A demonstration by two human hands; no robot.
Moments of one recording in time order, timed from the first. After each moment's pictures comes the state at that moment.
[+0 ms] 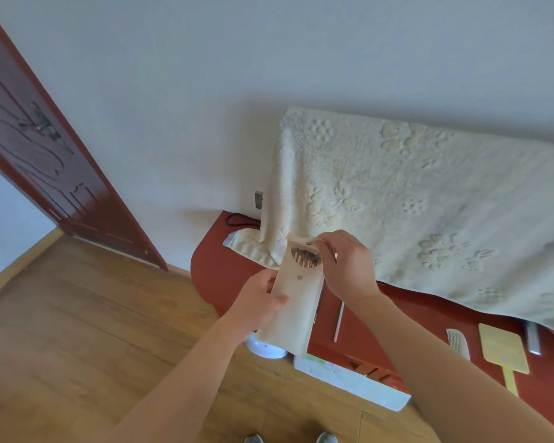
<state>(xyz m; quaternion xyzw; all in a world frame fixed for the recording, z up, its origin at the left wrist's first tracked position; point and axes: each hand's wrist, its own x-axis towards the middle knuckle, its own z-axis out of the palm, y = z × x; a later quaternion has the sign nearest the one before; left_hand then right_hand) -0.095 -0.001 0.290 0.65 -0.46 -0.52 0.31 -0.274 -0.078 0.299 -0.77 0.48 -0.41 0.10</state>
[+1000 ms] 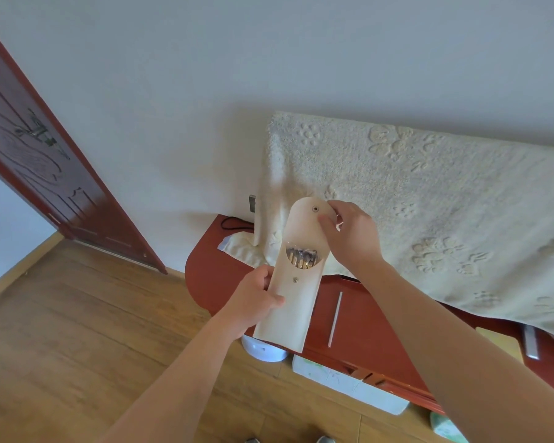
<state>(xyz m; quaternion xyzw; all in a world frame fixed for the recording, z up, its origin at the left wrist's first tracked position) -0.107 -0.016 0.298 0.66 -0.47 -0.52 0.29 -0.294 -0.133 0.325 -0.74 0.54 -0.39 0.15</state>
